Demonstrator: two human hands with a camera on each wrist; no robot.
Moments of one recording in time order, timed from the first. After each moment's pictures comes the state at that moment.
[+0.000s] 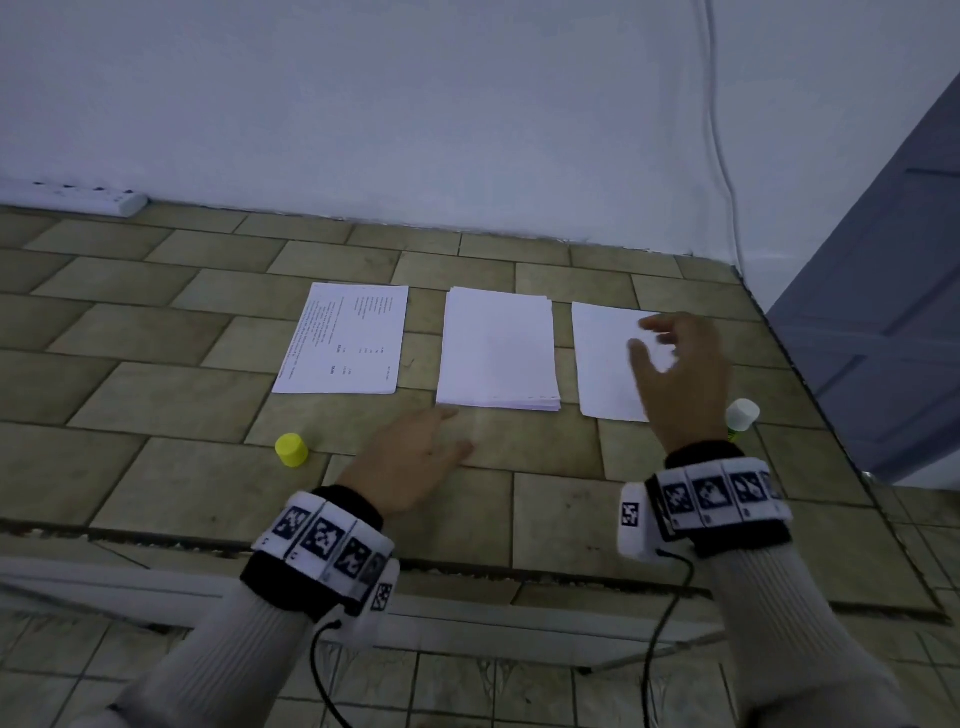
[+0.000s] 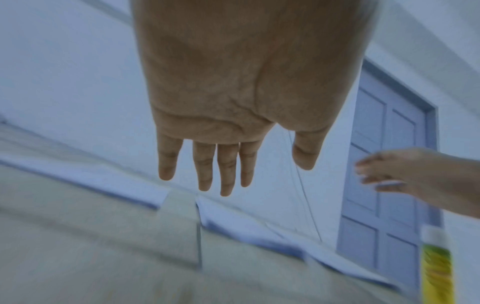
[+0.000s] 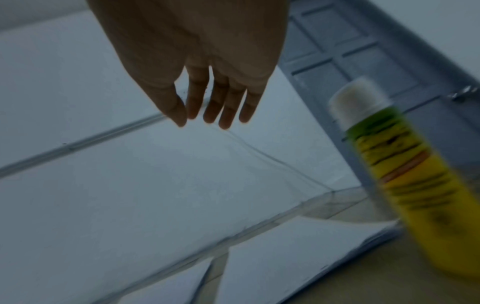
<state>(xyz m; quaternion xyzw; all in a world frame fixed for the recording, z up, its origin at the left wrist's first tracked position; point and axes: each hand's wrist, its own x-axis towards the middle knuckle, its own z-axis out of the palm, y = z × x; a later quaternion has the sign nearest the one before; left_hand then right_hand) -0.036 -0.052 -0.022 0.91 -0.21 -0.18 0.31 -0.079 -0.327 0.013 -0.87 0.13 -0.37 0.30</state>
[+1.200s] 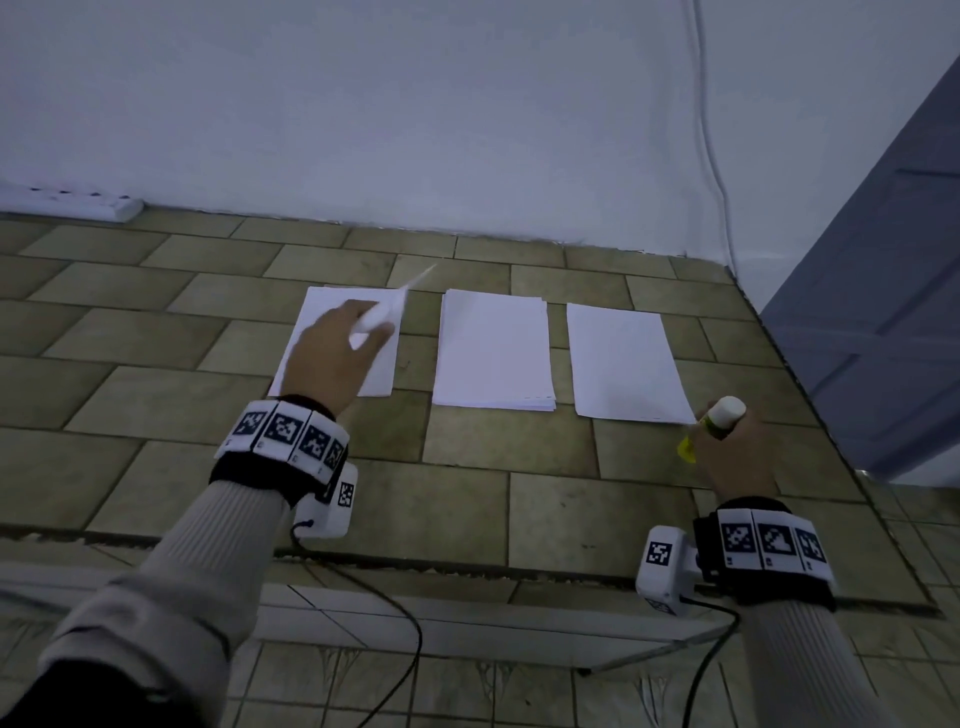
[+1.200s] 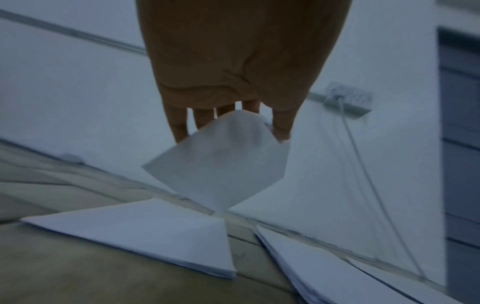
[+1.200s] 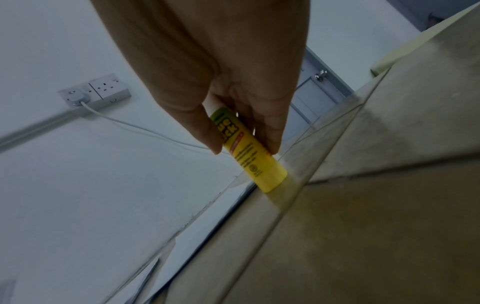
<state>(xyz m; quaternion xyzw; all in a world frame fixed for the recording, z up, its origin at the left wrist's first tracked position) 0.045 -0.023 0.009 0.92 -0.14 0.08 0.35 -0.128 -0.381 -0.042 -0.78 0.41 -0.21 0.43</state>
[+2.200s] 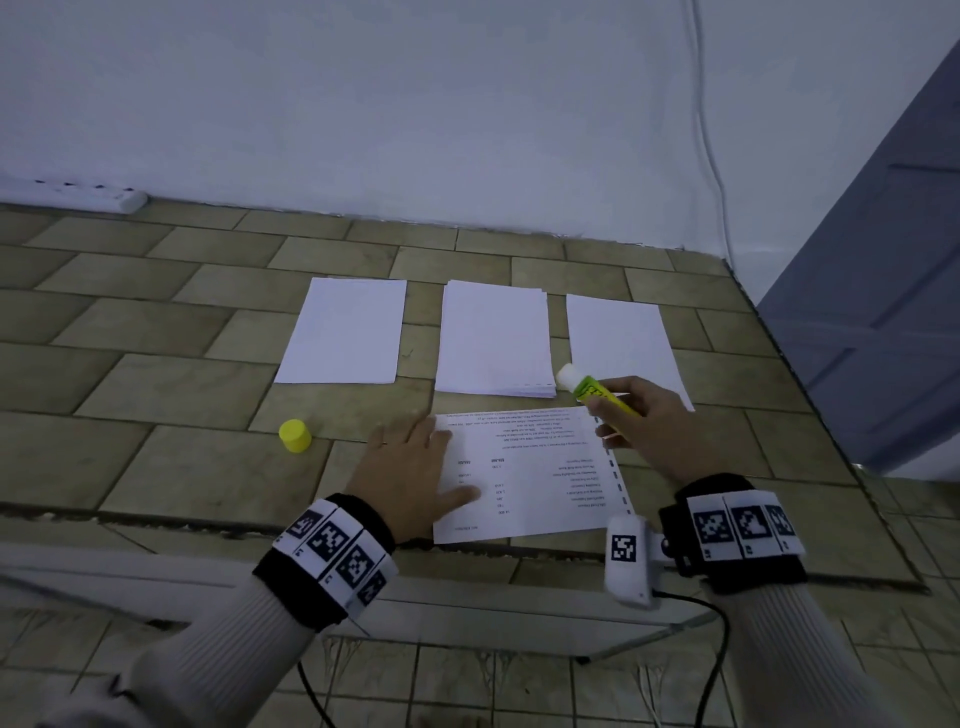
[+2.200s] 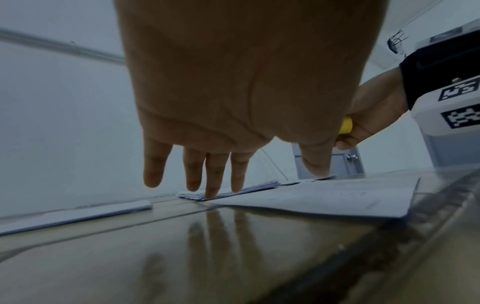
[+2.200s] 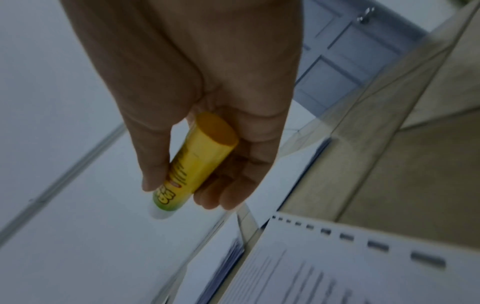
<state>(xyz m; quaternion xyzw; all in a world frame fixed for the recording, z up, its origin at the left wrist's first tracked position) -0.061 -0.046 -0.045 0.94 -0.31 -0.12 -0.04 -0.122 -0.312 -0.001 -0.81 0.17 -0.06 0.56</state>
